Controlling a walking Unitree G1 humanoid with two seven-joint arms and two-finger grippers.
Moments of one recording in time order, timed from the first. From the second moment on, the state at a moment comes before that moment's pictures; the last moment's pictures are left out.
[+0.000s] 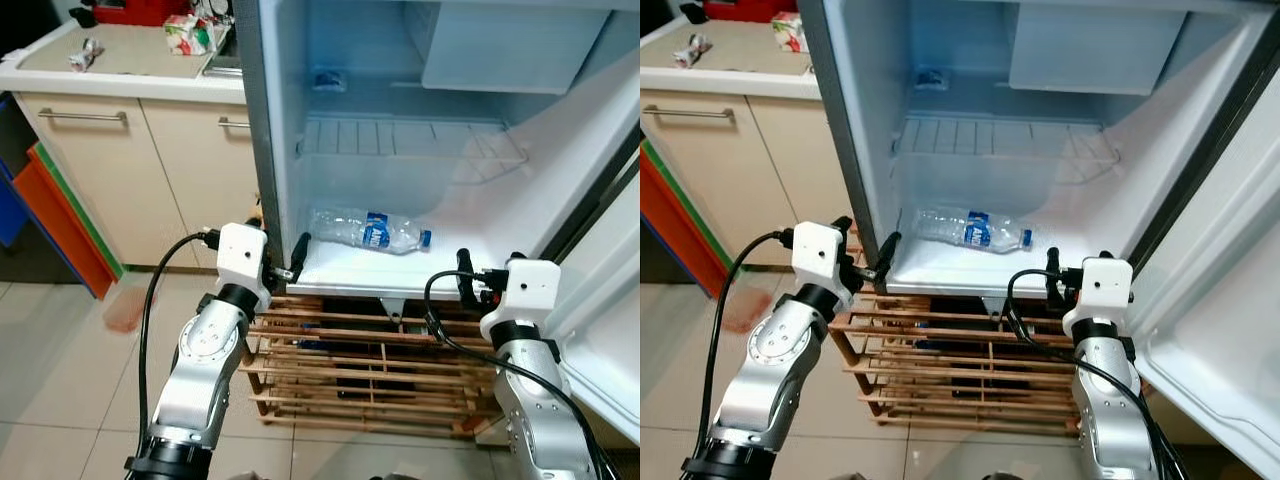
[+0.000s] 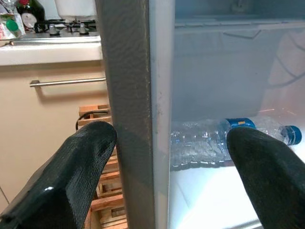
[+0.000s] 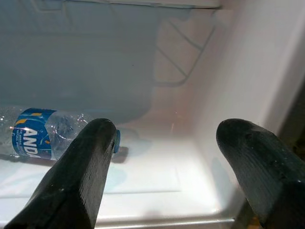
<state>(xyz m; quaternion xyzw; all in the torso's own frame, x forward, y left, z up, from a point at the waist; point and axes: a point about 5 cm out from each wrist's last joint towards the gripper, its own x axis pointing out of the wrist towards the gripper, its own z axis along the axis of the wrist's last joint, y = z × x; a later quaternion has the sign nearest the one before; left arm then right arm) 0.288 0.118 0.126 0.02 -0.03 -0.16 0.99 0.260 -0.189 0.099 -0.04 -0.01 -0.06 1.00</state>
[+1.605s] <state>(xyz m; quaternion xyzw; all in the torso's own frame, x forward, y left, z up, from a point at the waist) 0.301 0.079 0.127 0.02 -0.05 -0.23 0.97 0.290 -0.167 0.100 -0.05 0.00 0.02 1.00</state>
